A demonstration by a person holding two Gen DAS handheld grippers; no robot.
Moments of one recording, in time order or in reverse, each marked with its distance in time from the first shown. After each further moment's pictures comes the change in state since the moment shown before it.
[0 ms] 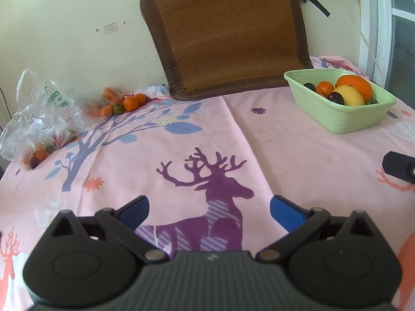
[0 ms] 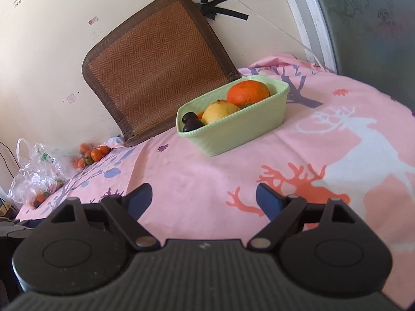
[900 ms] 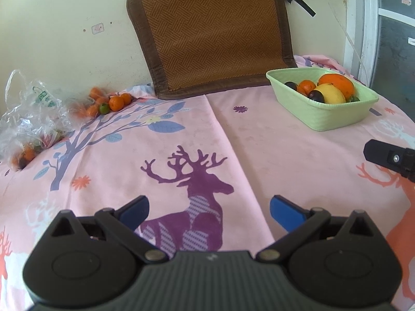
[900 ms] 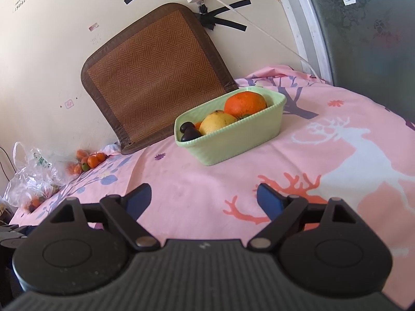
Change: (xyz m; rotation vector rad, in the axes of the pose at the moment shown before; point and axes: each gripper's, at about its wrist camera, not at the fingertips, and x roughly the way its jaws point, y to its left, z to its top) left arm -0.008 -0.007 -0.001 0.007 0.008 -0.062; right arm -0.005 0.003 0.002 -0.001 -0.039 -0.020
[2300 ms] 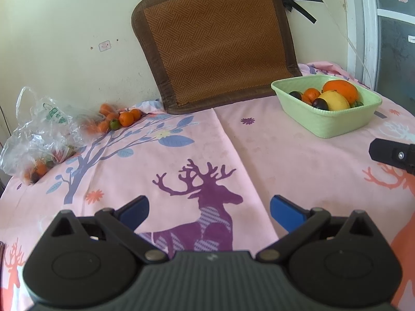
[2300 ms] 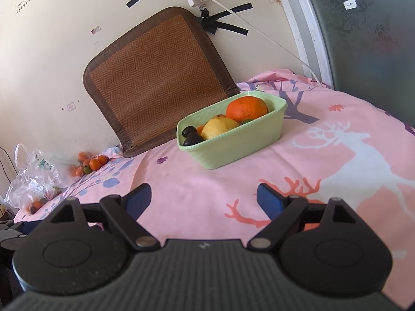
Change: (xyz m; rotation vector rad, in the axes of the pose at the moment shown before) left arm -0.007 -0.005 0.000 0.037 -0.063 0.064; right arm -0.004 0.002 0.002 -0.001 -0.010 0.001
